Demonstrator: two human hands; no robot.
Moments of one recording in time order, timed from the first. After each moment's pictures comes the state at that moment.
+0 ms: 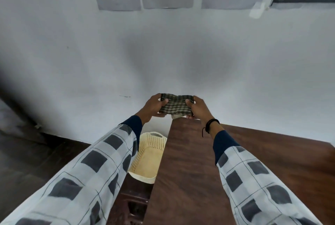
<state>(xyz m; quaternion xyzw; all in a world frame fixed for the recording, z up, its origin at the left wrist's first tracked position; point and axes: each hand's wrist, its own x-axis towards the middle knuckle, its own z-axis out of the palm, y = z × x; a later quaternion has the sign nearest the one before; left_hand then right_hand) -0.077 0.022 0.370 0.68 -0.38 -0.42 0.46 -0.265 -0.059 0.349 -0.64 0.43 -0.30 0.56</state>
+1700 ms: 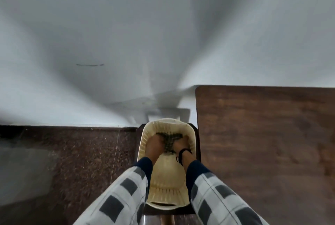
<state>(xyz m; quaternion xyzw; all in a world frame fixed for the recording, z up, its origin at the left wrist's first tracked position) 0.081 -0.047 -0.067 0.78 -0.49 -0.38 0.06 -0.029 -0.076 -0.069 -0.37 0.74 -0.07 0.55</state>
